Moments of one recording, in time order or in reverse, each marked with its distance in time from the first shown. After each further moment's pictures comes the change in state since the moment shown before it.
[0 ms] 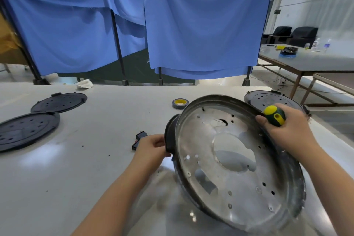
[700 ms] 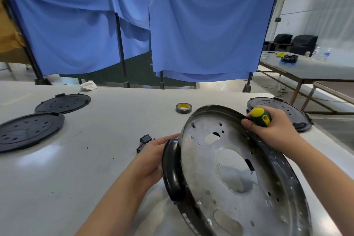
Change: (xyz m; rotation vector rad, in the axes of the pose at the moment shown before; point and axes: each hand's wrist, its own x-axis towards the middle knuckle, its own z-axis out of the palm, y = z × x) left_hand -0.001 0.014 -0.010 -0.572 -0.249 -0.306; right_hand 0.014 -0.033 0.014 0.254 -0.177 0.007
